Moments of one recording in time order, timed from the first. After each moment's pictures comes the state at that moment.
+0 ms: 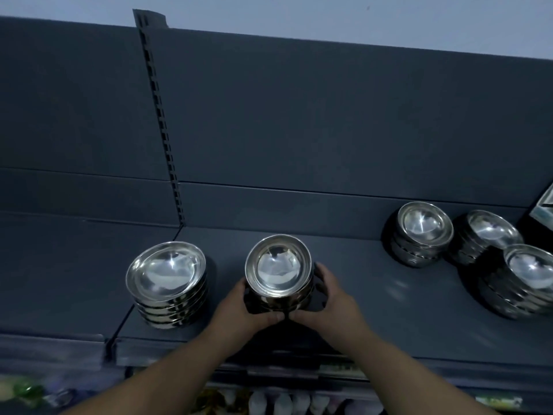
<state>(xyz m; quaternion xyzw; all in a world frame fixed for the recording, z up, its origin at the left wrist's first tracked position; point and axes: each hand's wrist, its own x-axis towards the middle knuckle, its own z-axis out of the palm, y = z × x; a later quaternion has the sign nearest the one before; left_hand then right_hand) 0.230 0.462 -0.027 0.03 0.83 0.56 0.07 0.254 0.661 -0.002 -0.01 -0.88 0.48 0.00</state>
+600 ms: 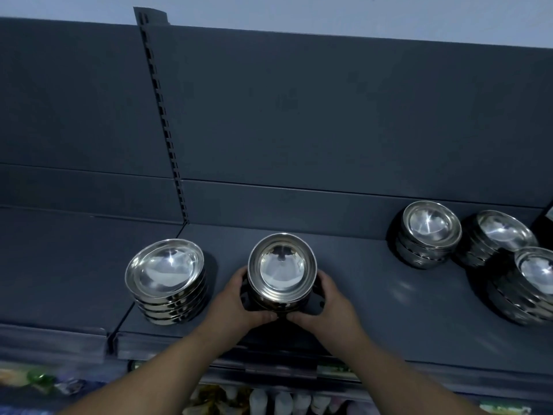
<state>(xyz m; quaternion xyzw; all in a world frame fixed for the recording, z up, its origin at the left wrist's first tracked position) 0.234 0.463 -0.012 0.04 0.84 0.54 0.05 0.248 0.666 -0.021 0.00 -0.87 0.49 0.03</state>
